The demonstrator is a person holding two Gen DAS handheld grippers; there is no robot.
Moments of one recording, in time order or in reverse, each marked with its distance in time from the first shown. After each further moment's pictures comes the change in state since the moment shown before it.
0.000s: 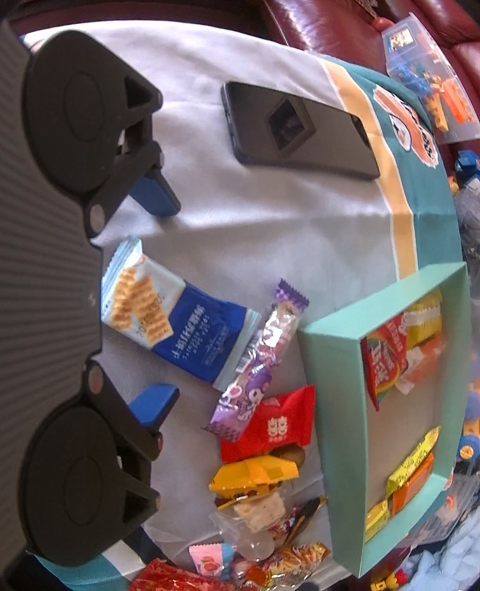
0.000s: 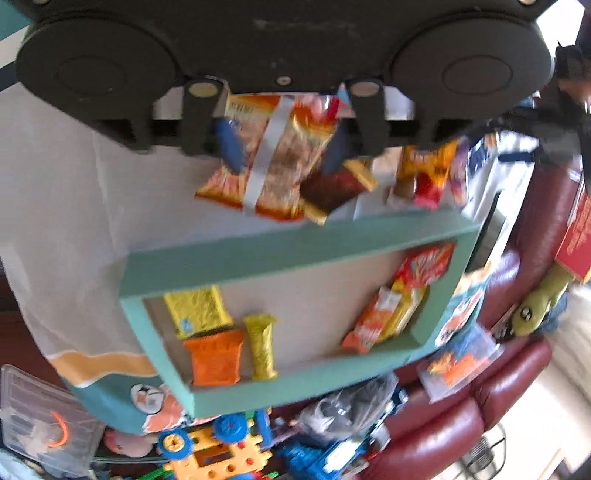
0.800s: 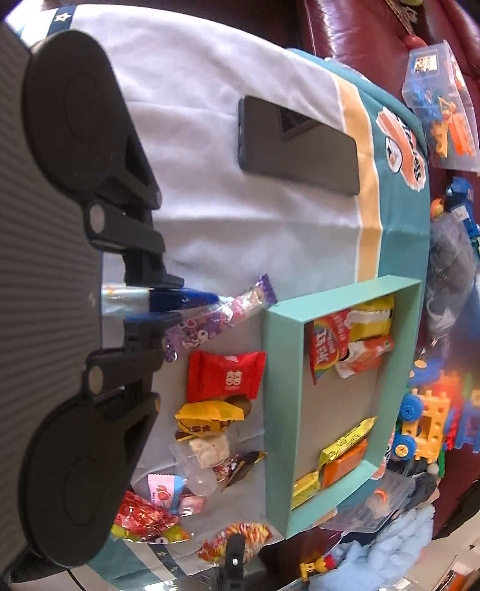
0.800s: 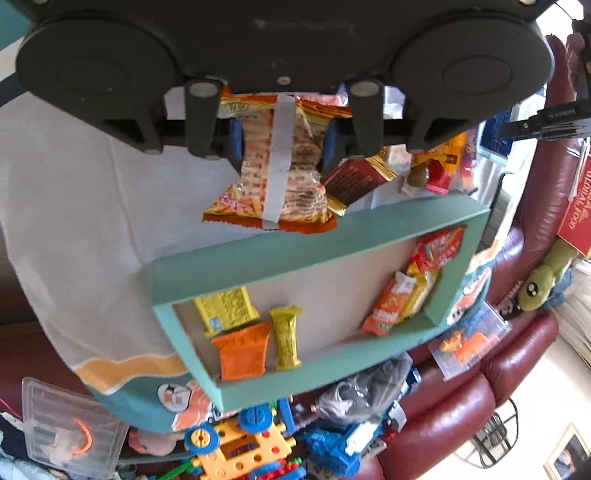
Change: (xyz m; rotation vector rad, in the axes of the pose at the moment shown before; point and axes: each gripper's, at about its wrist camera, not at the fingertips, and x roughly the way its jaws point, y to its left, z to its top) left arm -0.056 0.012 -0.007 -0.181 -0.092 -0.108; right arm -0.009 -0.021 -0.008 0.056 -0.057 0.006
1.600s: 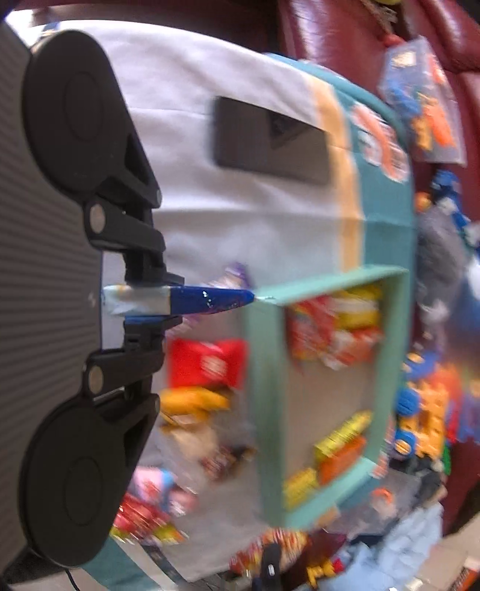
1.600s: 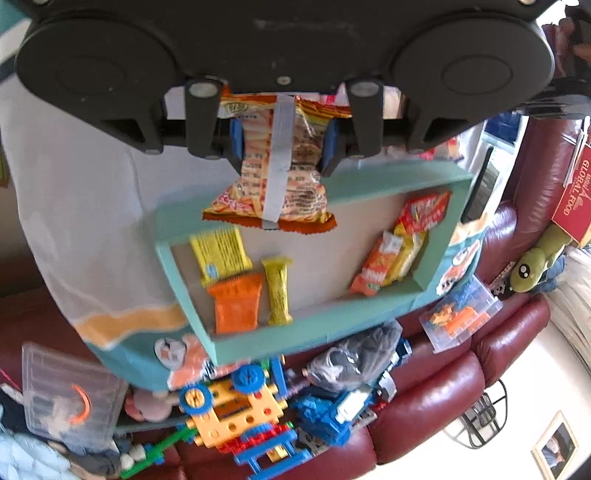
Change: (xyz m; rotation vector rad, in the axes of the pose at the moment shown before) left arm -0.009 -0.026 0.026 0.050 -0.027 0.024; right arm -0.018 0.005 0.029 -0.030 -0.086 0.013
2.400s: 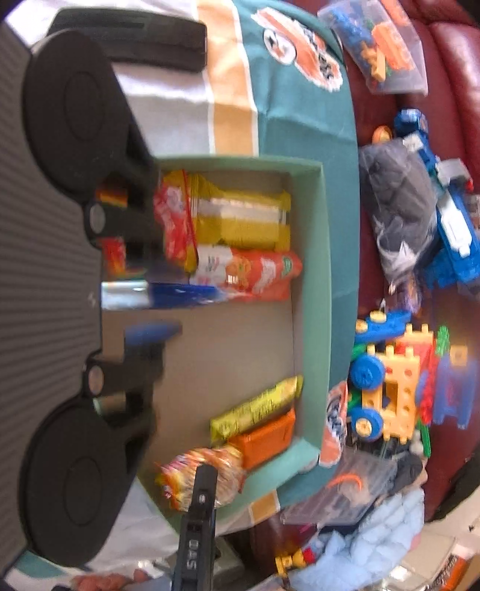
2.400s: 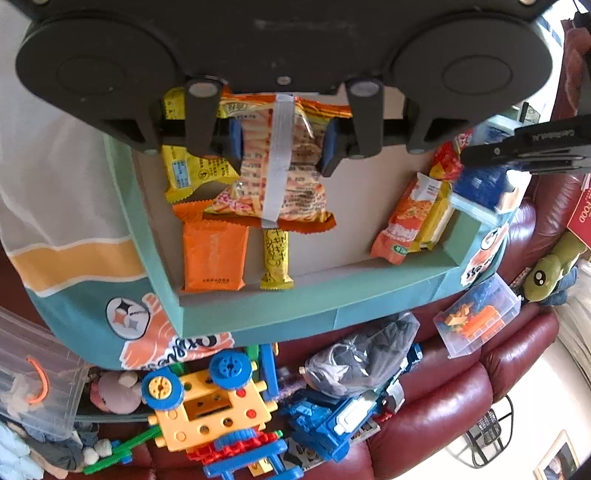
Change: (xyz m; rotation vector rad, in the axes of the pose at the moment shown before) left arm 0.100 -0.065 0.126 0.014 -0.043 -0.040; right arm 0.102 0.005 0.075 -0.052 0.050 -0.016
